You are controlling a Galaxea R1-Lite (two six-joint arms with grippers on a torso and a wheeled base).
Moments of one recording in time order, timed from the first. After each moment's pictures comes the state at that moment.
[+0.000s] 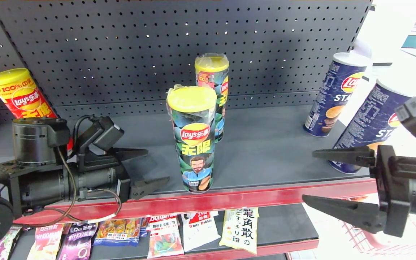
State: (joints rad) left arm -0.31 1.59 -0.57 -0.62 -0.55 0.23; right arm 0.51 1.19 -0.68 -0.18 0.41 -0.18
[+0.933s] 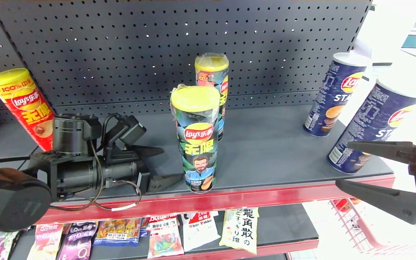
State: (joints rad) left arm -0.35 1.72 -0.67 -0.62 -0.55 0.23; right arm 0.41 1.07 -0.65 -0.18 0.41 -0.12
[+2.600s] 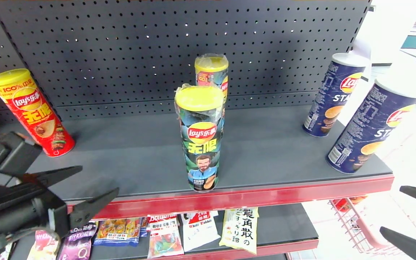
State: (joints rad) left arm -0.29 1.10 -0.40 -0.35 -0.16 0.08; right arm 0.26 0.76 -0.36 -0.18 0.33 -0.12
